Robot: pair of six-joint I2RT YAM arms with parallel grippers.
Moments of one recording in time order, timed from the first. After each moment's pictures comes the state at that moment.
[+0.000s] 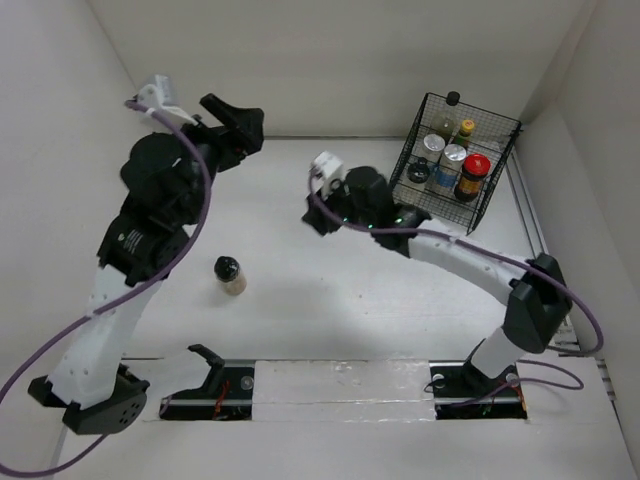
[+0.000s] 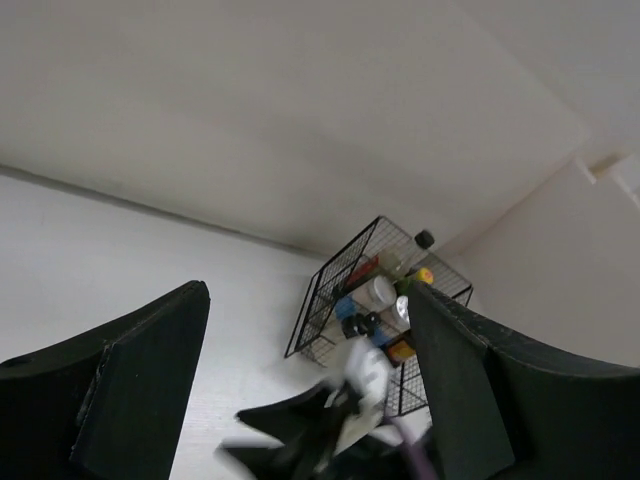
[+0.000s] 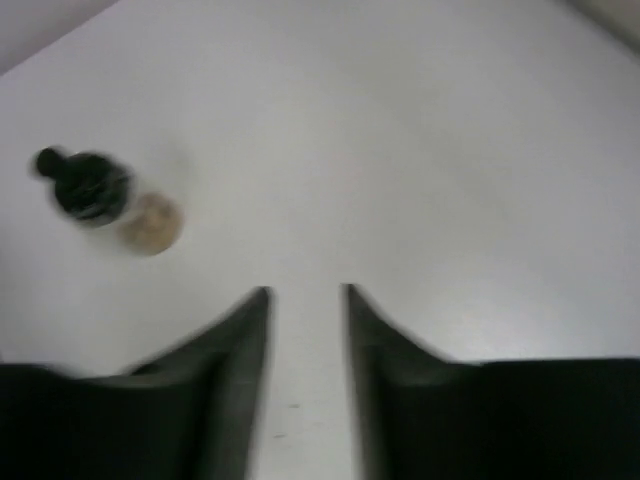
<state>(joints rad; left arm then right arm) -0.58 1.14 1.67 -0.50 -0.37 -0.60 0.74 1.56 1.31 -0.08 -0.12 0.02</state>
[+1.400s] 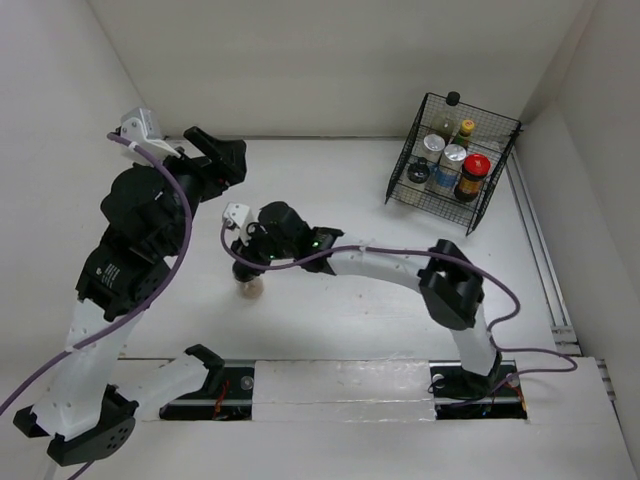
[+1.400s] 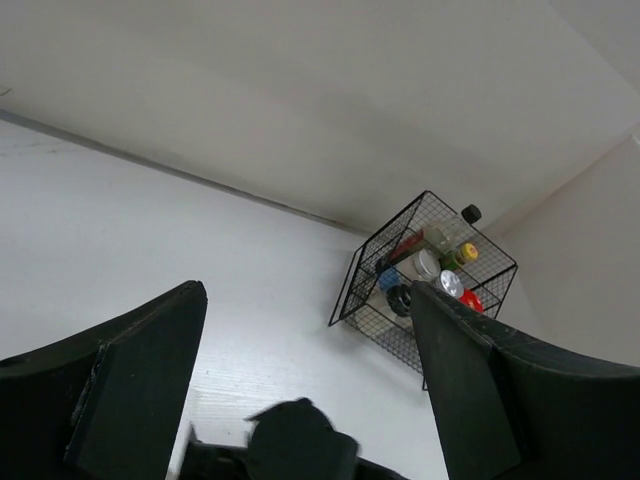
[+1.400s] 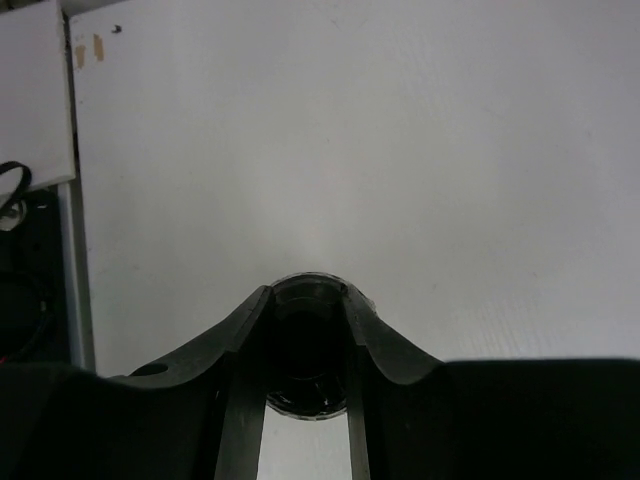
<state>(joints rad) -0.58 0.95 1.56 -0.62 -0.43 -0.58 1.07 2.10 1.70 -0.02 -0.28 -0.03</state>
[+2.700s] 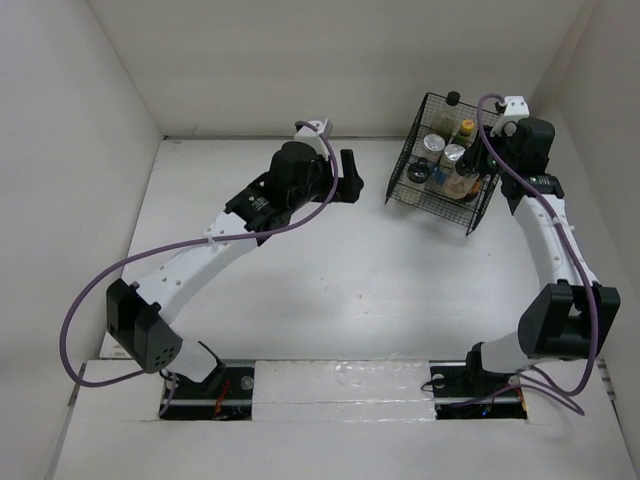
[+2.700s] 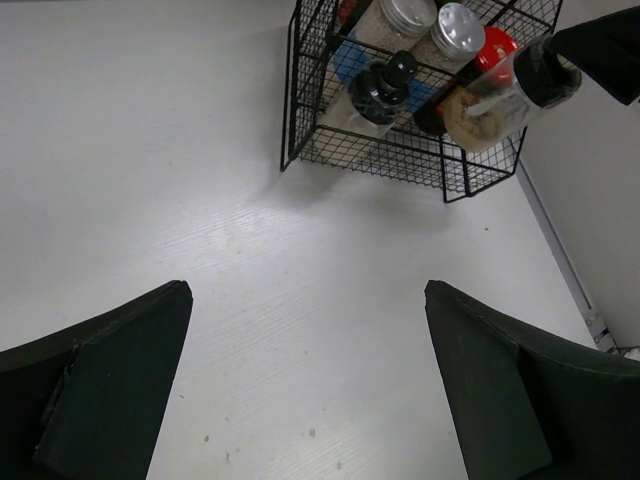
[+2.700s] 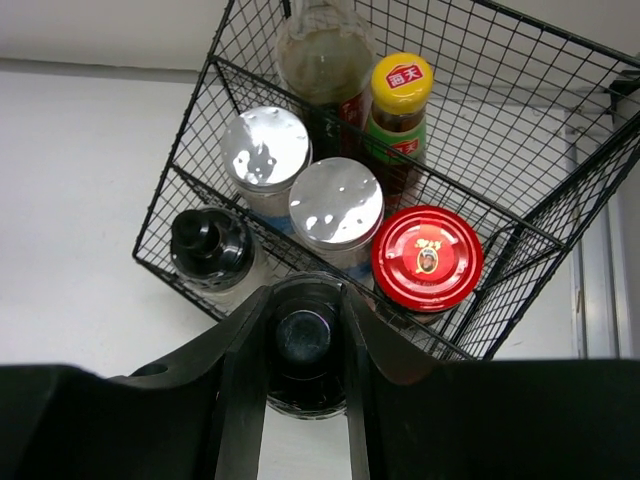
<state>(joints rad) -0.73 1.46 1.43 -0.33 -0.09 -0.47 -0.09 1.45 1.34 -0.24 -0.24 -0.01</state>
